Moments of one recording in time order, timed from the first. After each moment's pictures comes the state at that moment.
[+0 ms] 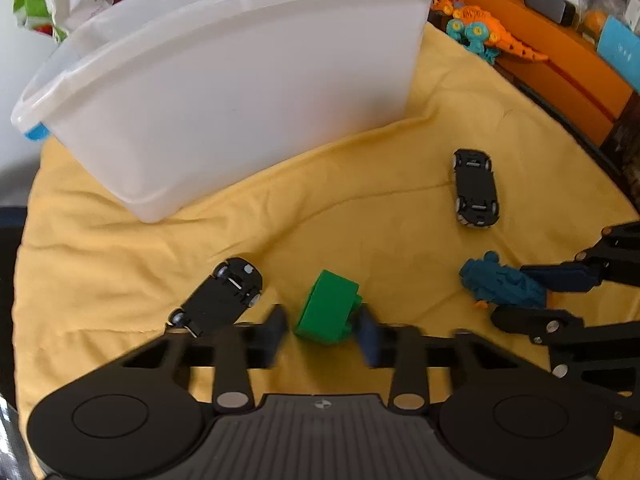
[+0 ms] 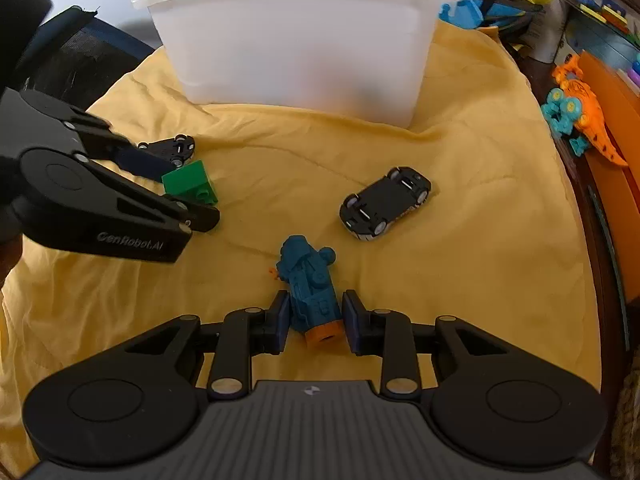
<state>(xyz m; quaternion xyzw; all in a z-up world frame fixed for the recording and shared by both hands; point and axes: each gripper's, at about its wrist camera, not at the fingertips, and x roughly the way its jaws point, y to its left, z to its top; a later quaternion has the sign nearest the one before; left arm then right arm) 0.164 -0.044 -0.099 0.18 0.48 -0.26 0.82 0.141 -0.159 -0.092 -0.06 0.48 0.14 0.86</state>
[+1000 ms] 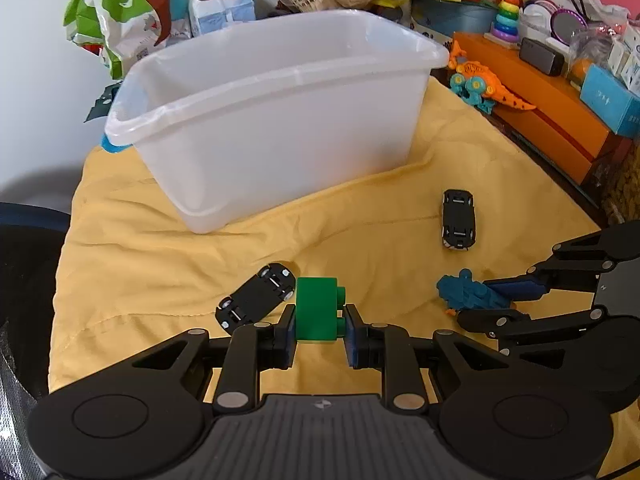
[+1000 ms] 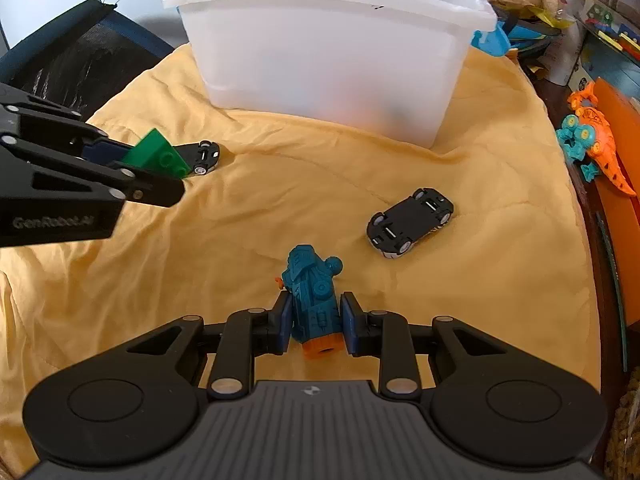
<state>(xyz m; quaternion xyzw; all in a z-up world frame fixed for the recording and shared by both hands) 0.132 -0.012 -0.054 0.15 0.44 -0.24 0.85 0.142 -0.146 -0.079 -0.08 0.47 0.16 0.87</state>
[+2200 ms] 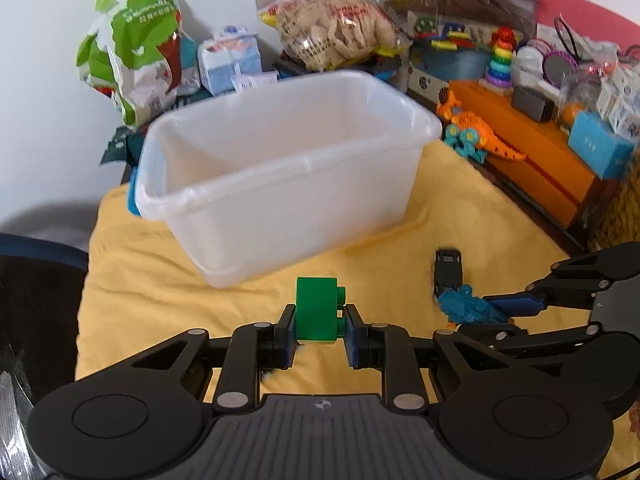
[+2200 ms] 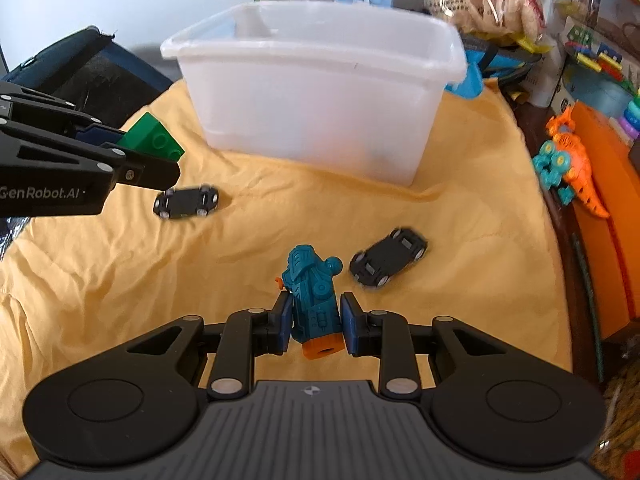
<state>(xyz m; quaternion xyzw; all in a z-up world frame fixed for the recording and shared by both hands) 0.134 -0.011 -0.005 0.14 0.39 -0.24 0.88 0.136 -0.149 -0.046 -0.07 0.43 0.15 0.89</state>
